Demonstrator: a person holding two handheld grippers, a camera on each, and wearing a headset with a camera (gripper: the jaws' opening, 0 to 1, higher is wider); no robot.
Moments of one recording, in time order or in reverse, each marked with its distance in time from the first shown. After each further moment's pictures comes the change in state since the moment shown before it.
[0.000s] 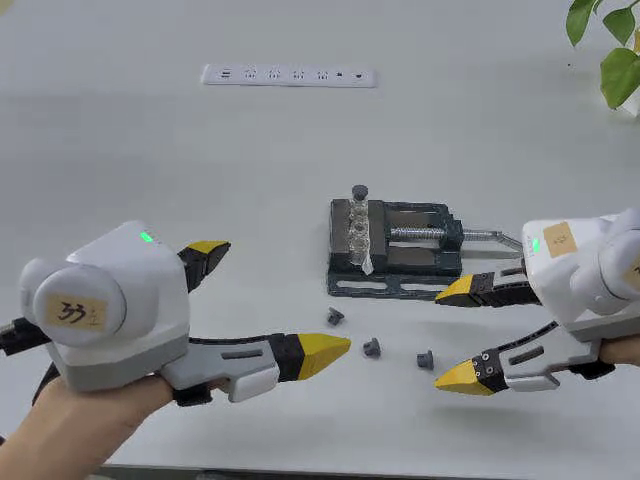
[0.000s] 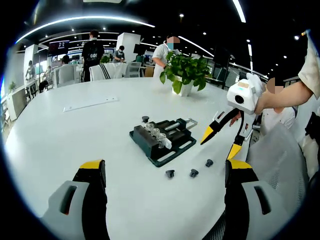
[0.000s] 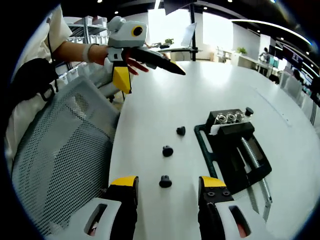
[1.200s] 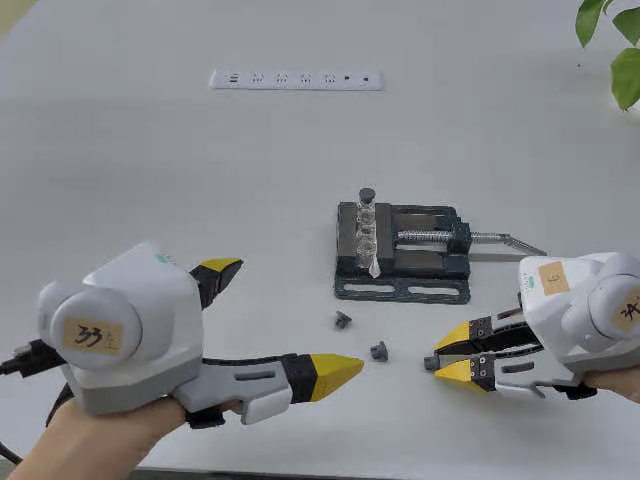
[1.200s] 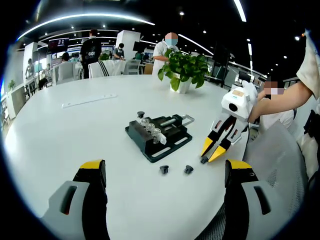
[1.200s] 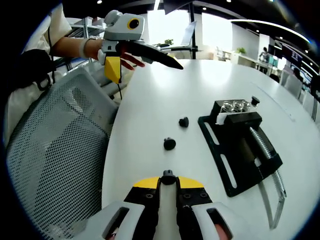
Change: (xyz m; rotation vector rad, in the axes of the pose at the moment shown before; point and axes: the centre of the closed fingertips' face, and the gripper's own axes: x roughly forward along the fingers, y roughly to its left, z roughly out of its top) left arm -0.001 -0.007 -0.011 -0.006 0.020 -0.013; right arm 0.020 0.000 -0.011 0.011 -0.015 0.003
